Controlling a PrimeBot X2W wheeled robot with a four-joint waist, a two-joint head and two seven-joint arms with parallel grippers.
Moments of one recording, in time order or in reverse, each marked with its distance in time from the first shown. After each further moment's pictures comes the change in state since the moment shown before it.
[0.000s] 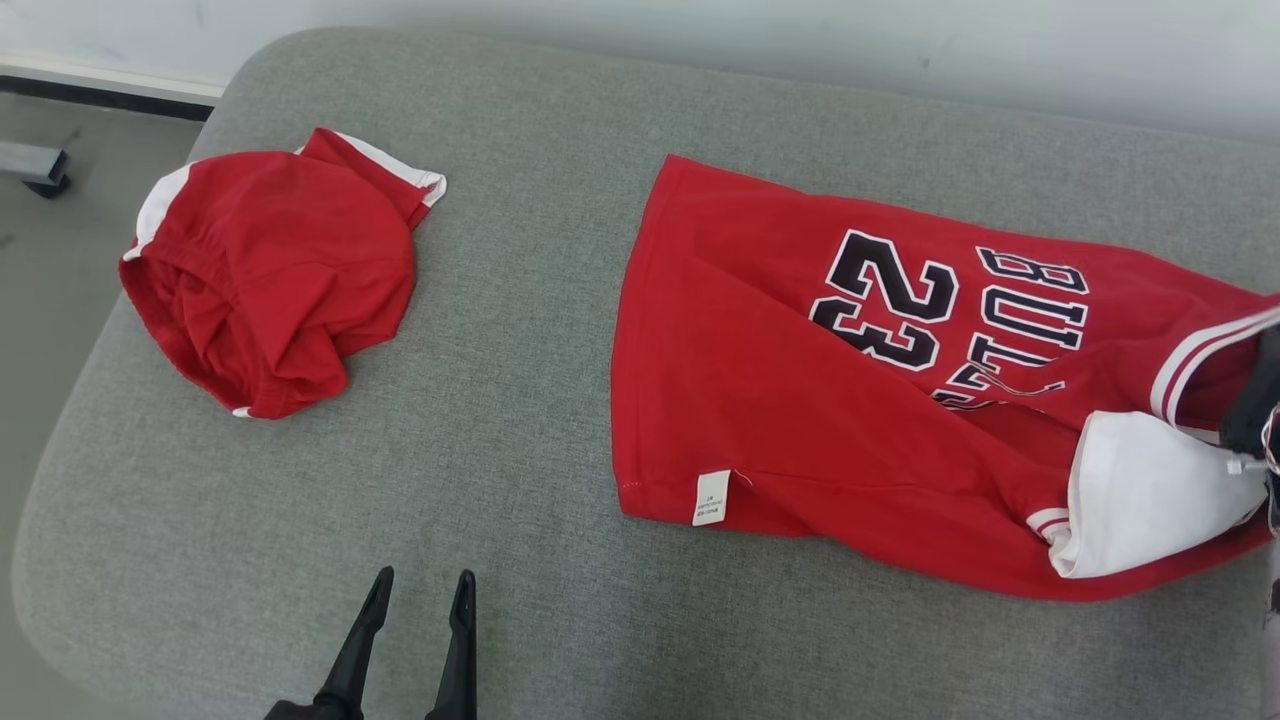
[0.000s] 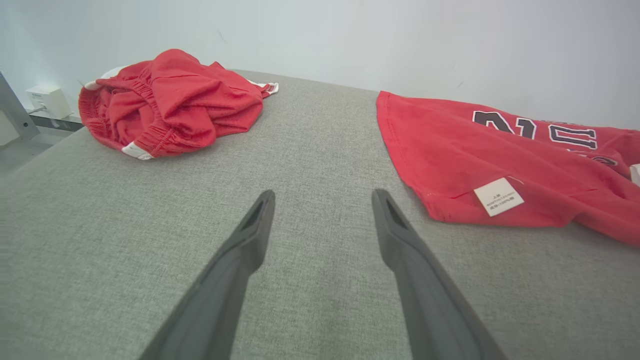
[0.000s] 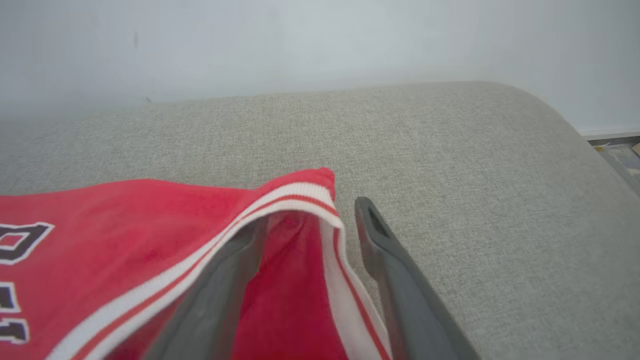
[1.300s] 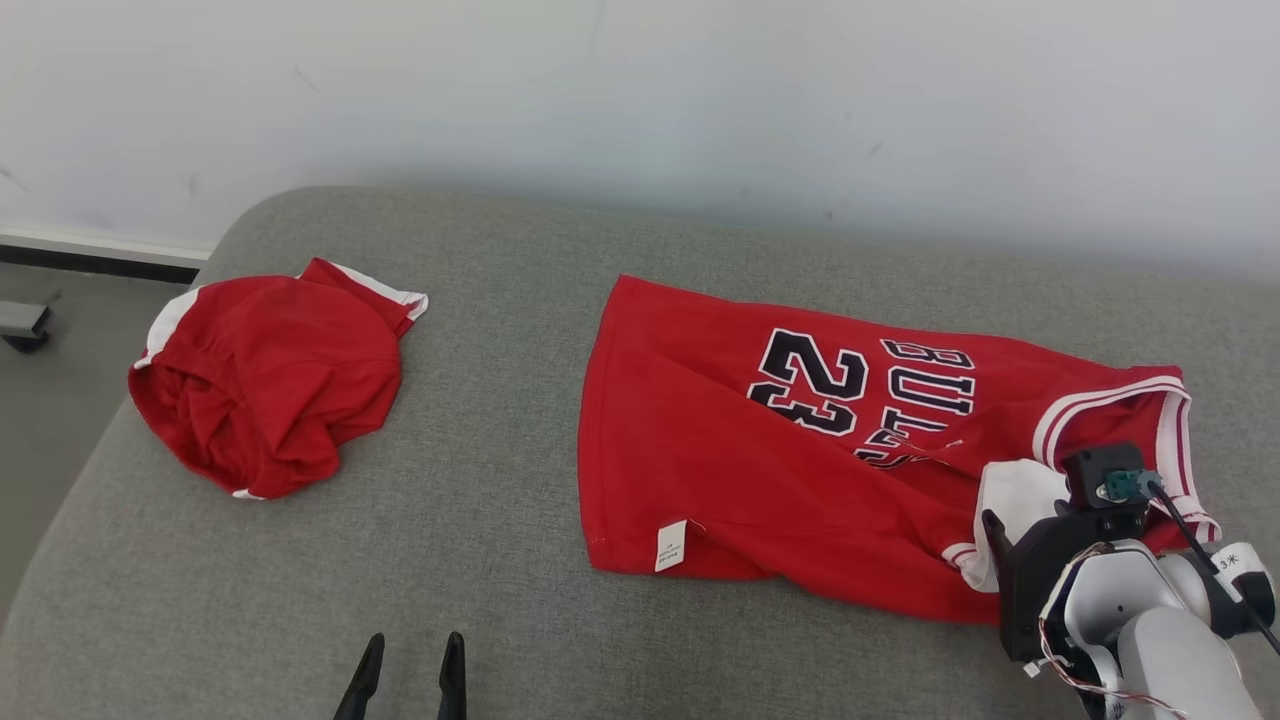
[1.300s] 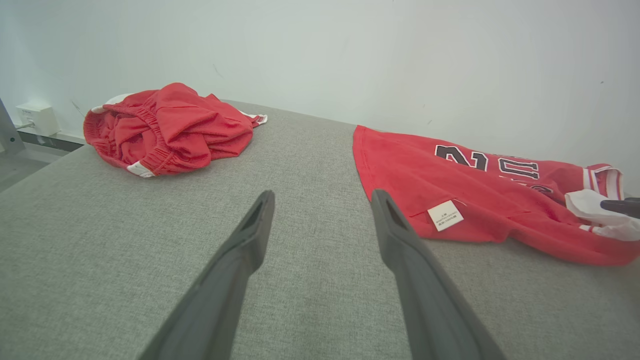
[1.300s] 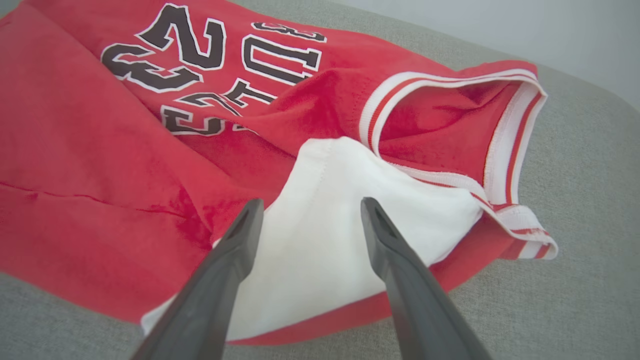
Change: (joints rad) left arm 0.083 0.000 0.013 0.021 -0.028 0.016 0.000; right arm 0.453 0.074 0.556 -0.404 0.236 0.000 0.288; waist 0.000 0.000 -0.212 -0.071
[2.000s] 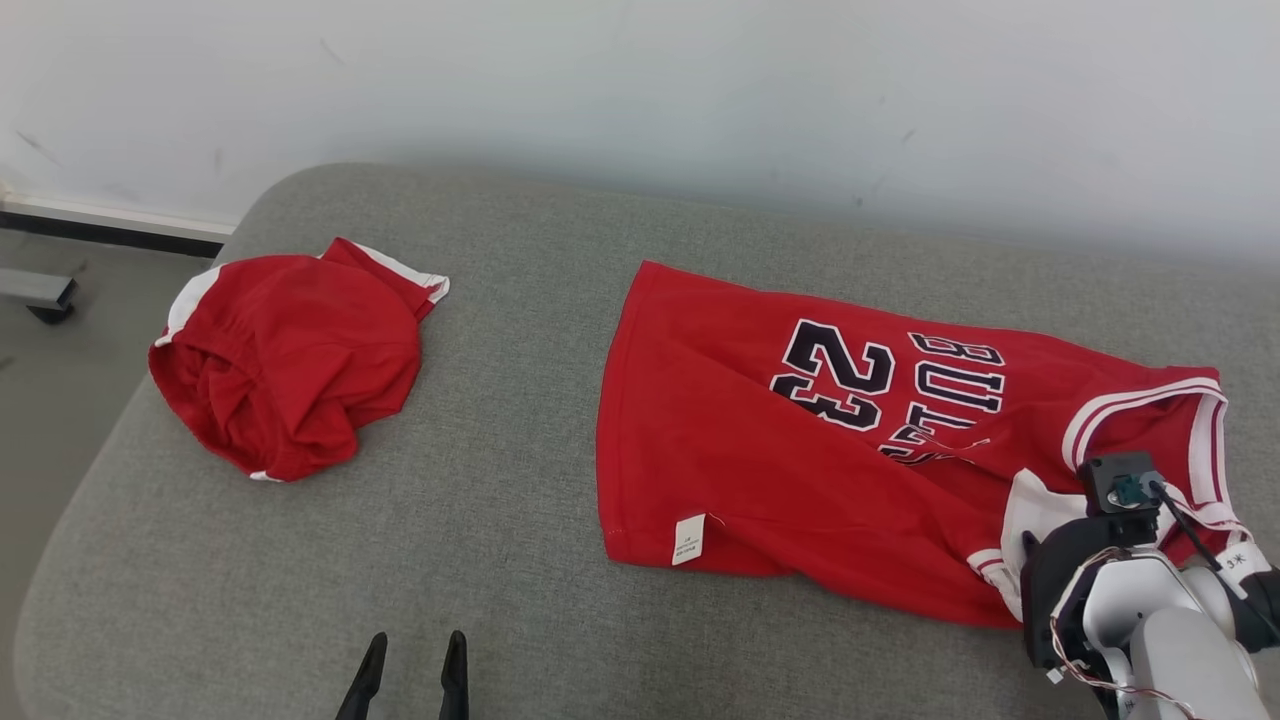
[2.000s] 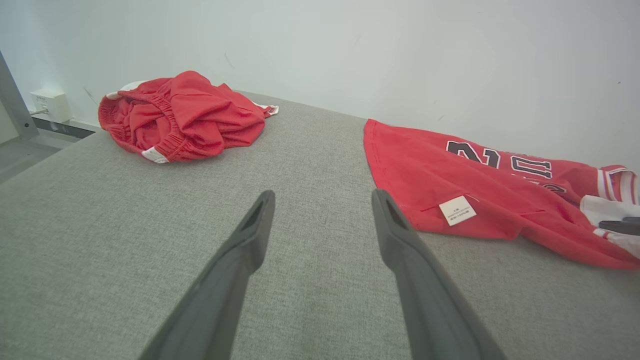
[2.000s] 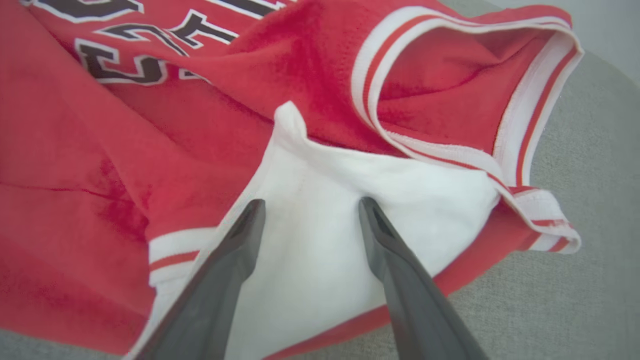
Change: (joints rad) left arm -0.003 0.000 -0.012 0.002 -0.016 0.002 0.000; right arm -0.049 0.005 -0.069 0.130 -0.125 0.000 0.016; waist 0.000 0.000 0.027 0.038
